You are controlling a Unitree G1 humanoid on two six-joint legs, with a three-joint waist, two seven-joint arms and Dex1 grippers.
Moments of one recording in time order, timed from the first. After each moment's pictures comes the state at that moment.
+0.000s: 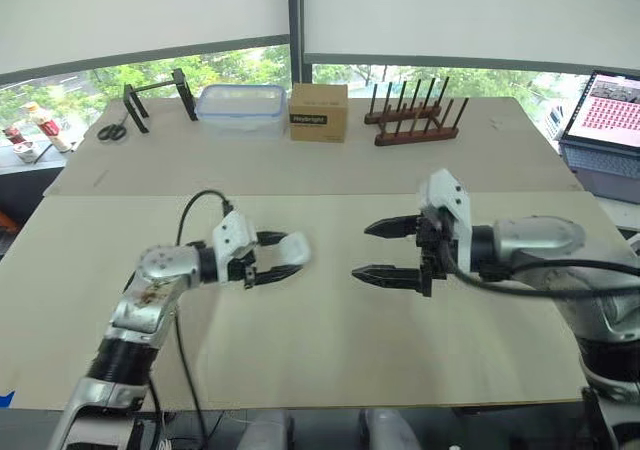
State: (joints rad) left arm -0.43 0.56 -0.10 0.03 -0.28 0.03 -1.12; right arm -0.63 -0.73 0.04 -0.46 0.85 1.12 0.78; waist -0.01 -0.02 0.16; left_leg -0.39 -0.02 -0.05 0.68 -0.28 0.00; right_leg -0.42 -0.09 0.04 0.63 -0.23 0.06
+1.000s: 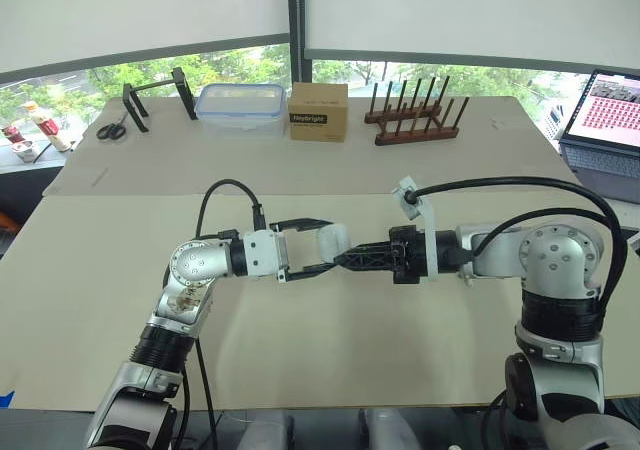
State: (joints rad) left arm -0.49 0.45 -0.15 0.14 -0.19 -0.42 -1.08; right arm -0.72 -0.44 -0.16 -0.21 1.06 1.60 0.47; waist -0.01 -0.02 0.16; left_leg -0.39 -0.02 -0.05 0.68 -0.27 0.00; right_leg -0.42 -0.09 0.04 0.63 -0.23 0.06
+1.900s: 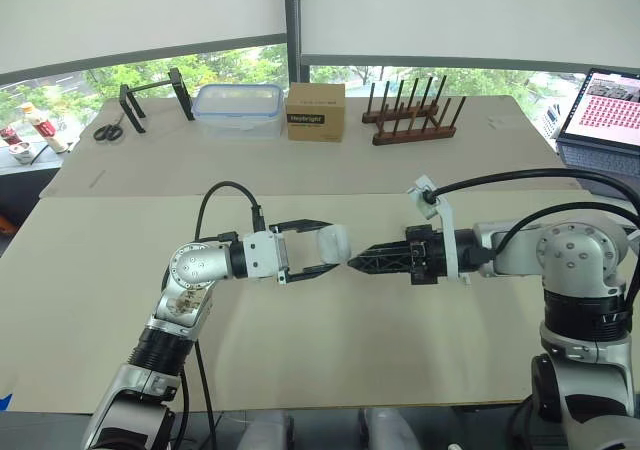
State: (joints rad) left arm -0.48 0.46 -0.17 0.13 -0.19 -0.41 -1.07; right arm -0.72 -0.53 -0.12 -0.20 1.06 1.56 0.61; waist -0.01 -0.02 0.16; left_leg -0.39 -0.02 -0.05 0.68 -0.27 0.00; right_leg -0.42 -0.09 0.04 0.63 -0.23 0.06
